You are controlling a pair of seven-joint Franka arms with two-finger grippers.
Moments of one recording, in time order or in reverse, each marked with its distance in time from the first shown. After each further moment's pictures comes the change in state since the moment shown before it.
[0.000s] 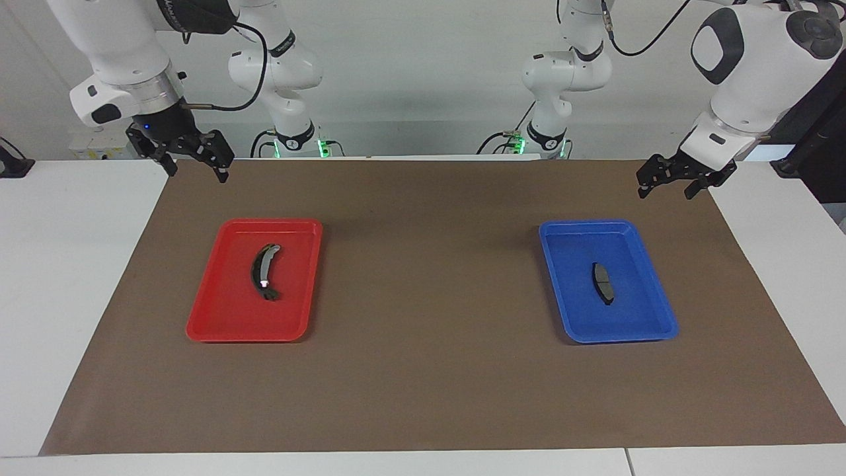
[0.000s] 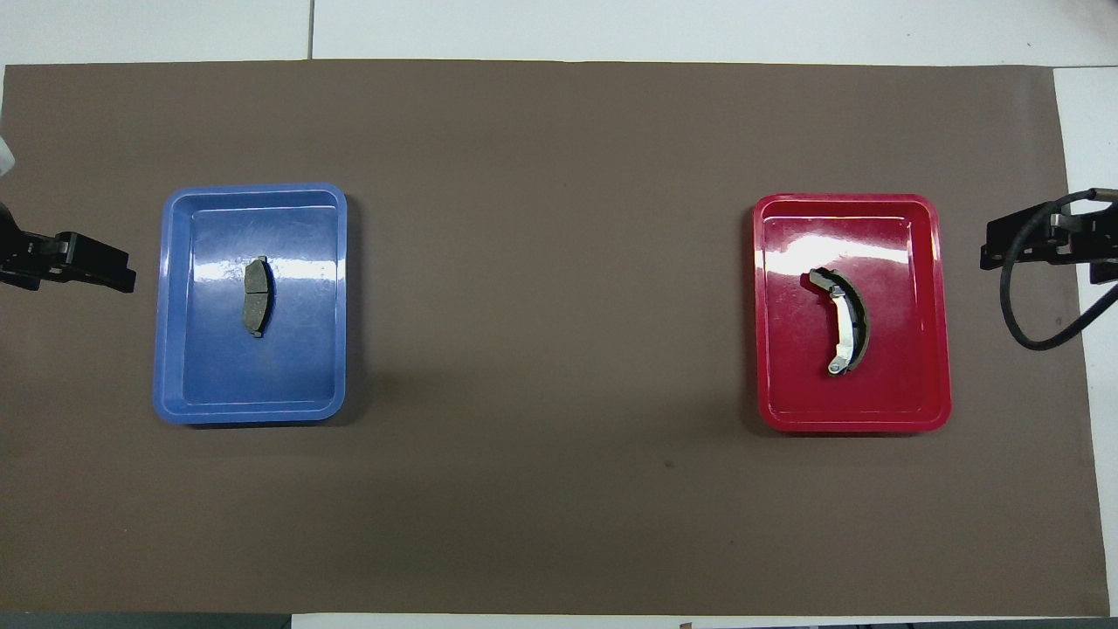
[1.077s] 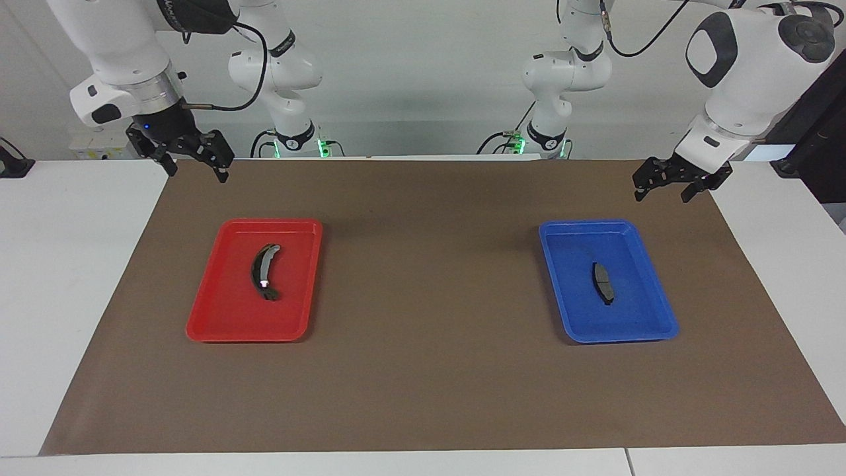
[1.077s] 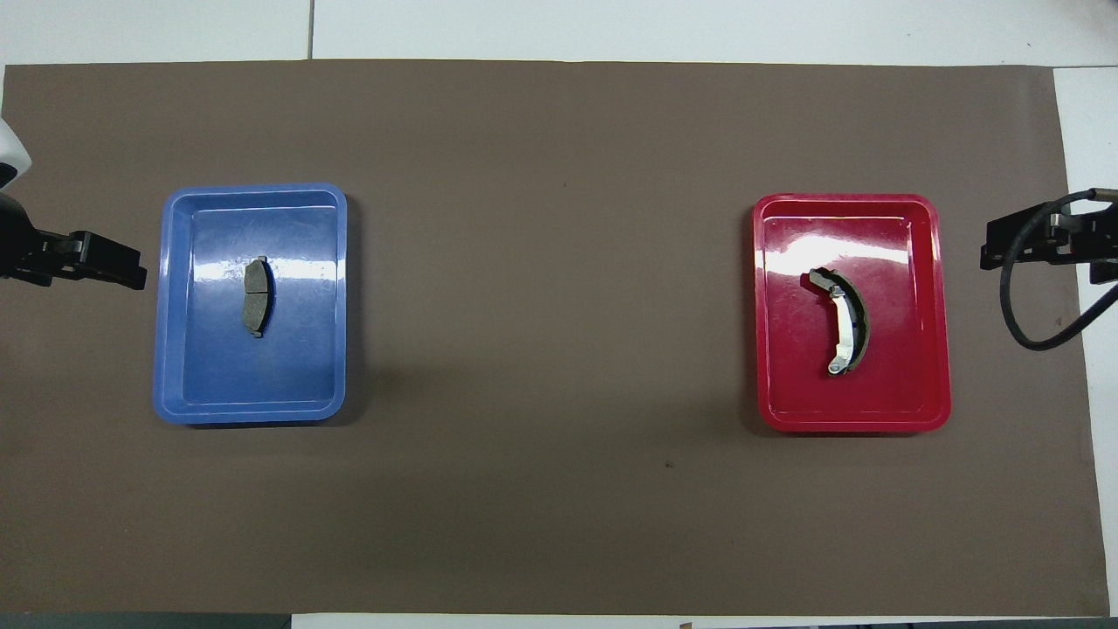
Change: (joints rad) left arm -0.001 -0.004 -0.011 -0.034 -0.001 0.051 0.000; right arm 0.000 0.000 0.000 0.000 0.000 0.000 0.000
